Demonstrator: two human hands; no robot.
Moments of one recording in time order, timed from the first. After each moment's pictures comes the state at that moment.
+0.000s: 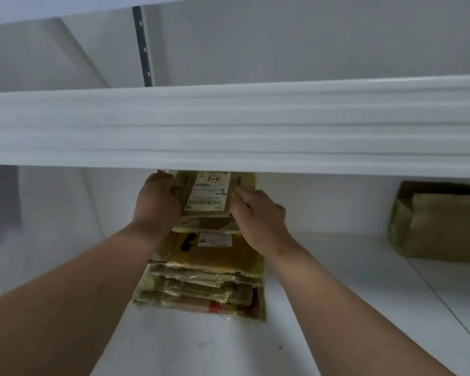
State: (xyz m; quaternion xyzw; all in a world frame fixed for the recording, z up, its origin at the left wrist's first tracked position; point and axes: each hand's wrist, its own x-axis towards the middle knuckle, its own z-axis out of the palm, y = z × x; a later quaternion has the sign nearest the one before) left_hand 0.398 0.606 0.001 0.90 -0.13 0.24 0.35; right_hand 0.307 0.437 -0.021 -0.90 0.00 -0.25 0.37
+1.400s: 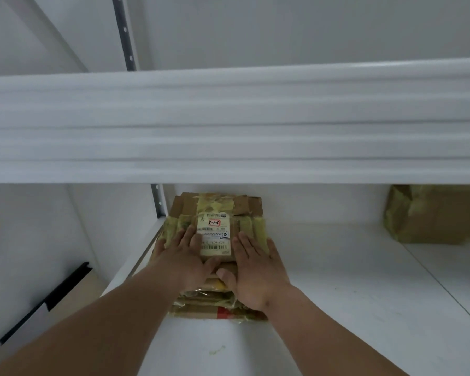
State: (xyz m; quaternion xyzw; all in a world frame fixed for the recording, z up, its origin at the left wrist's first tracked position) left_hand 0.411 0.601 -0.095 0.98 -0.22 -0.04 -0.02; right_hand 0.326 0.451 -0.120 -1.00 0.06 -0.03 0.06
